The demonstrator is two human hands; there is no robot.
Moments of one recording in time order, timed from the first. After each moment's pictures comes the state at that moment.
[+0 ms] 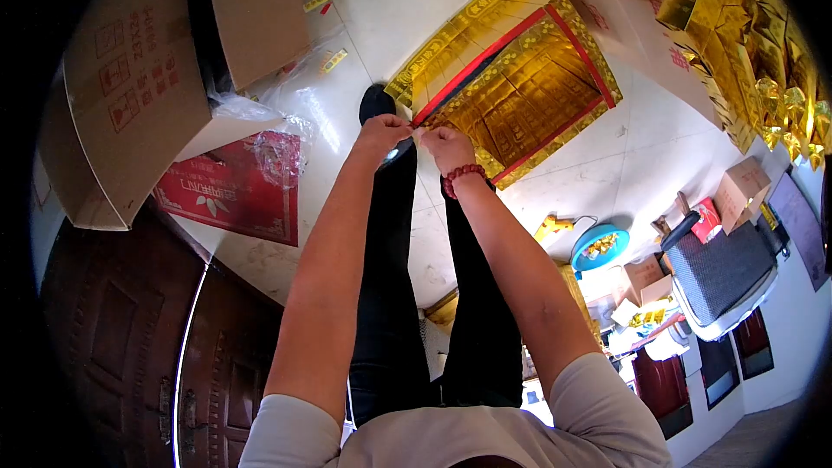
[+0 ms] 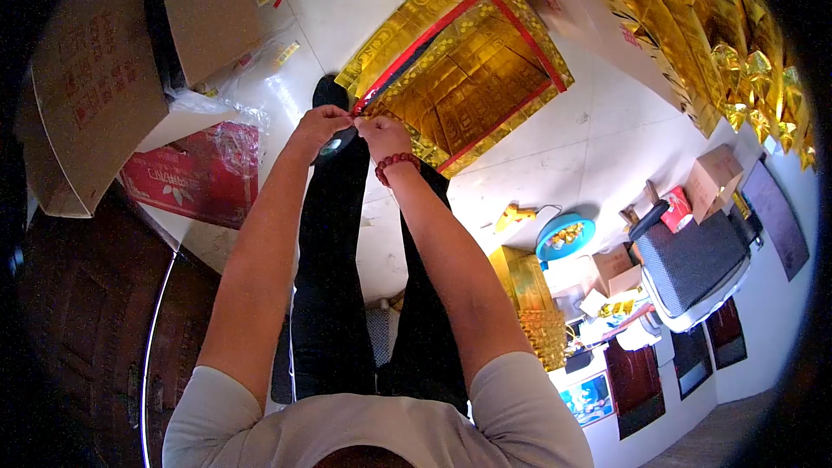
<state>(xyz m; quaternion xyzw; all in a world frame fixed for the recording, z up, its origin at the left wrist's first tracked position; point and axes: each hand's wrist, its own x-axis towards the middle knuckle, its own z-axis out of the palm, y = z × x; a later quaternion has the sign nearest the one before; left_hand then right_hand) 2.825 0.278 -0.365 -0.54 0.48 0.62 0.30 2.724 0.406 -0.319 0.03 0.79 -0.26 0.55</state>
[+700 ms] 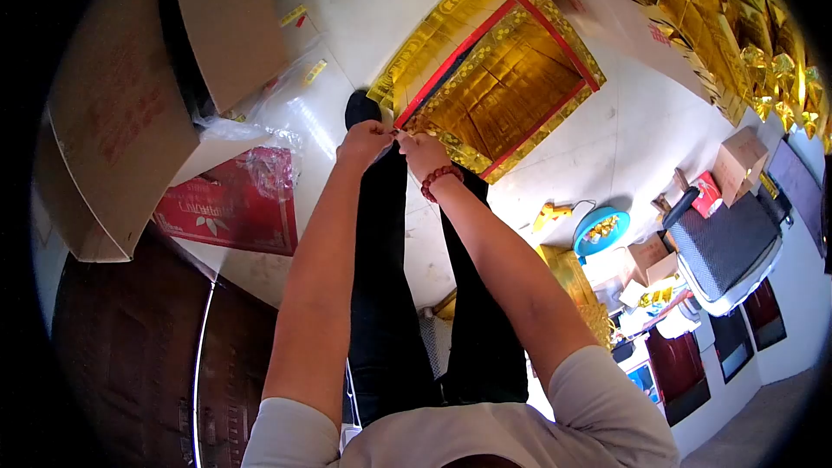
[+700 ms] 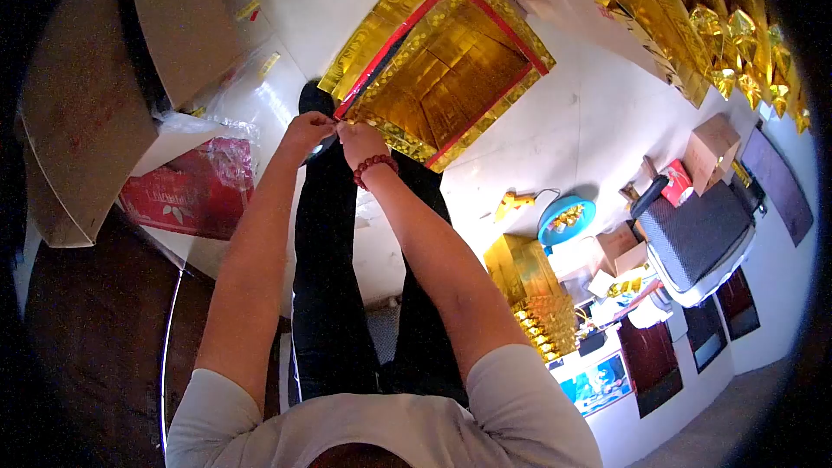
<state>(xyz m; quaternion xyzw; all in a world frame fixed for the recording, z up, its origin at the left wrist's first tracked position) 2.830 0.275 -0.373 -0.44 0.67 0.45 0.38 2.727 0.395 -0.312 -0.05 0.78 -0.20 0.59</state>
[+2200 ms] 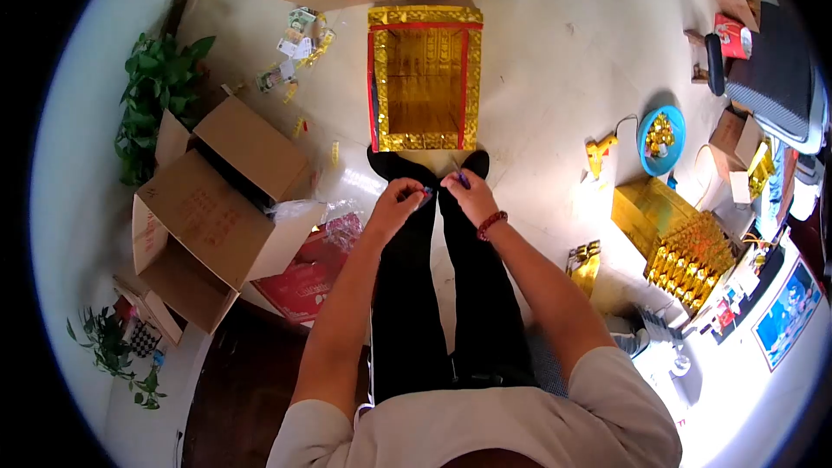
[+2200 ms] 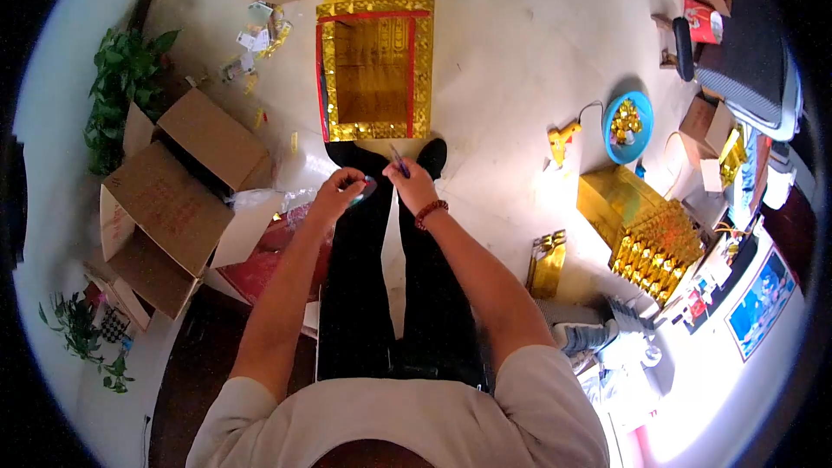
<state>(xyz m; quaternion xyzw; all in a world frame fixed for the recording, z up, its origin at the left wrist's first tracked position) 2.805 0.343 -0.177 -0.27 0.61 0.67 0.34 2.777 0.535 -0.176 0.24 0.70 -0.56 0.37</state>
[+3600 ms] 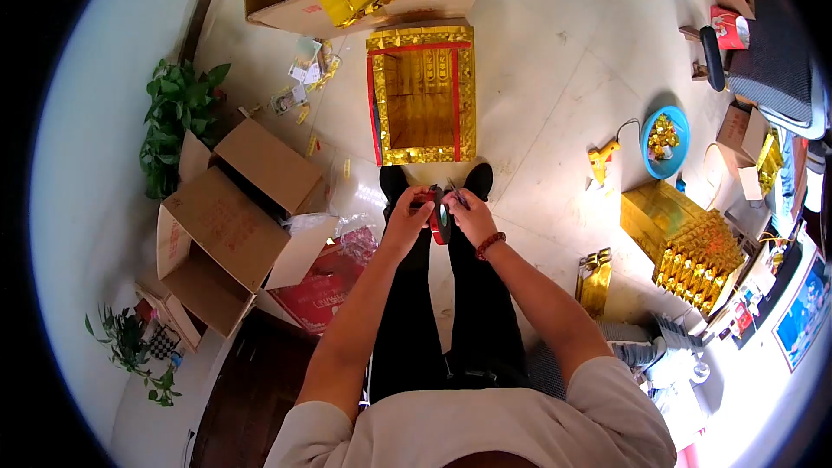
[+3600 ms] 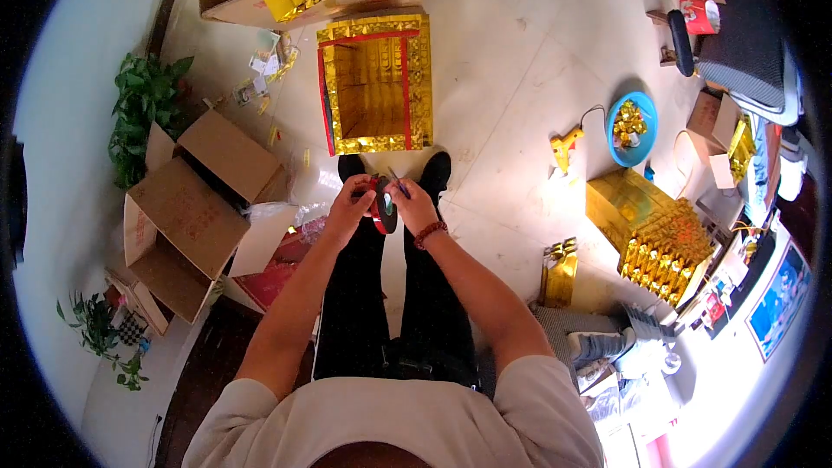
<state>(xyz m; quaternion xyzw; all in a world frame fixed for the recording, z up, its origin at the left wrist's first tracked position) 2.788 0.379 -0.124 -0.28 0.59 0.68 0.34 2.791 0.546 -0.148 0.25 0.67 -0.61 0.35</state>
